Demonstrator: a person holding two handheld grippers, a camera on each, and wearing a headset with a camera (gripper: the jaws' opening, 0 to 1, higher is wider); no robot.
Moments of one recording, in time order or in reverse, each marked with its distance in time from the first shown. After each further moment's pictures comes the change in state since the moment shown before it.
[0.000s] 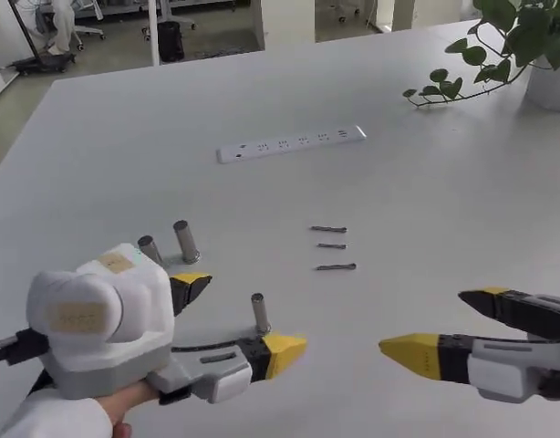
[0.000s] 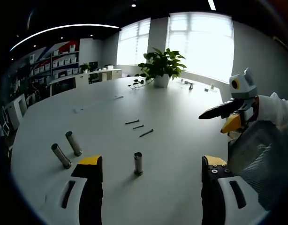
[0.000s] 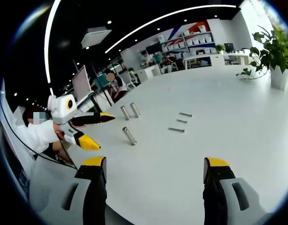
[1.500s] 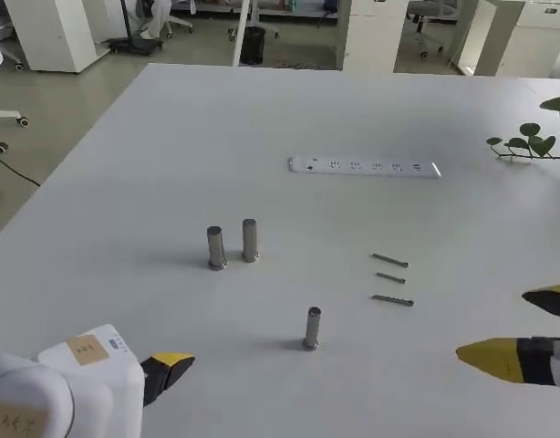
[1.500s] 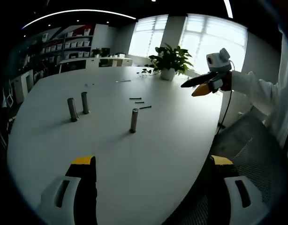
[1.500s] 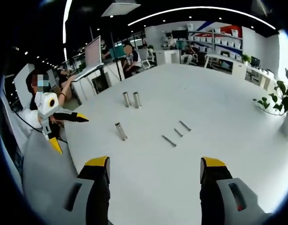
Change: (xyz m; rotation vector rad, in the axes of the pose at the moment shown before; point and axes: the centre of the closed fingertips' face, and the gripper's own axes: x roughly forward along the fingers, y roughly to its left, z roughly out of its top) left arm -0.069 -0.024 -0.063 -0.168 0.047 0.038; right arm 0.023 -0.017 0.050 -0.337 0.210 0.054
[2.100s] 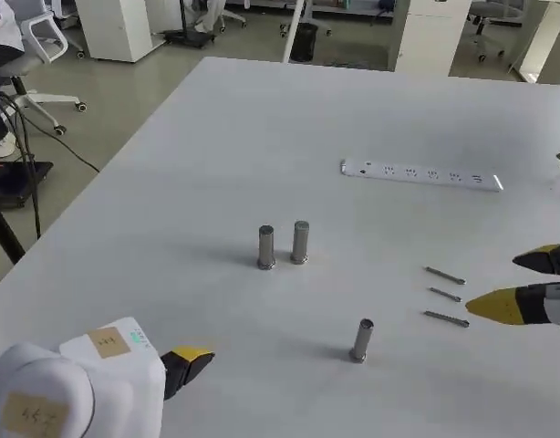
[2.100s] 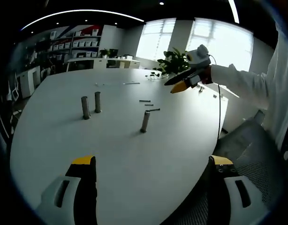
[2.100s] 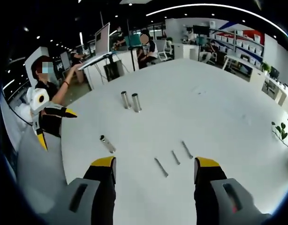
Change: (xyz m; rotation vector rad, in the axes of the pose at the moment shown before) left arm -0.021 0.019 0.001 -0.052 -0.036 0.054; right arm 0.070 -0.024 0.043 -0.131 0.093 0.118
